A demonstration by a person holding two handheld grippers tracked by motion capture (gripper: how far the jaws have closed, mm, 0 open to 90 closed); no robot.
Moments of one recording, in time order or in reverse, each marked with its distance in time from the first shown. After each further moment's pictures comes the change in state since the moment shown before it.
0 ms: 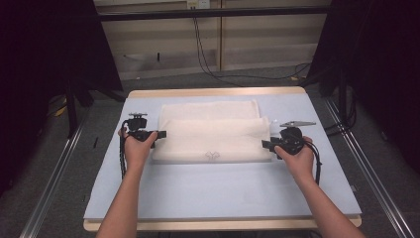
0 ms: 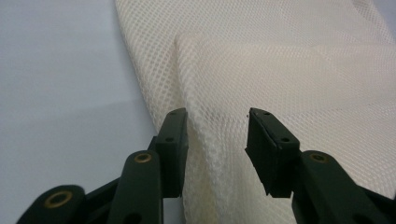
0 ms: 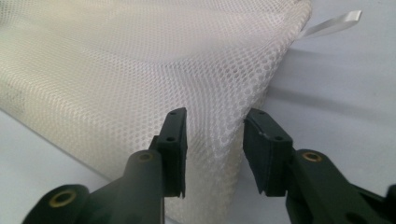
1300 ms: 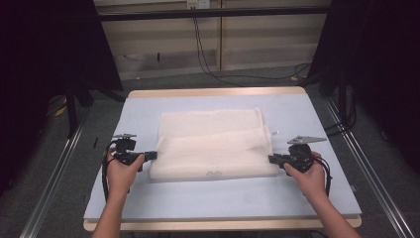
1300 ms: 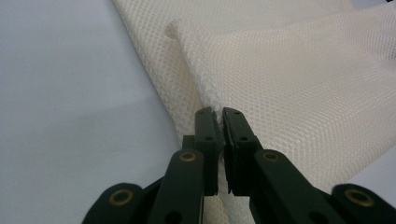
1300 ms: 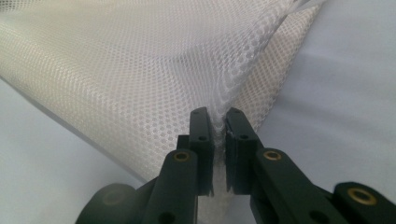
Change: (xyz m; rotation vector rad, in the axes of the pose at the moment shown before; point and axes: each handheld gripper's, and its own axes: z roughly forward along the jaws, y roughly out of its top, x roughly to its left) left arm -0.002 -0.054 -0.059 0.076 -0.108 0.043; right arm 0.010 -0.038 -0.036 0.021 0.095 -0.049
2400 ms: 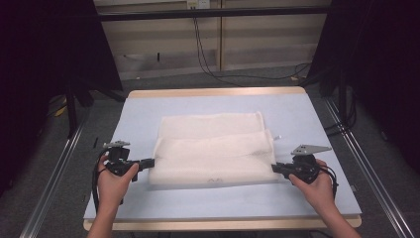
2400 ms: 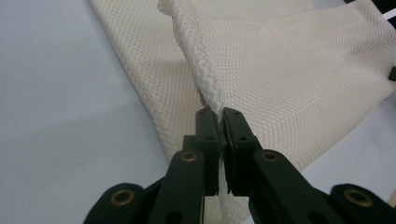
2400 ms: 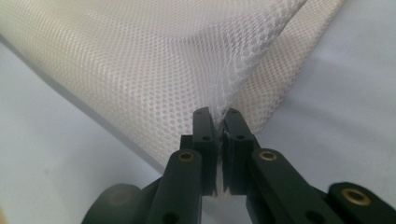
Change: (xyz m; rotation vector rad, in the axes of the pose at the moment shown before) left arm -0.015 -0.022 -0.032 -0.031 -0.077 0.040; right arm 0.012 -0.020 -0.021 0.015 0.038 -0.088
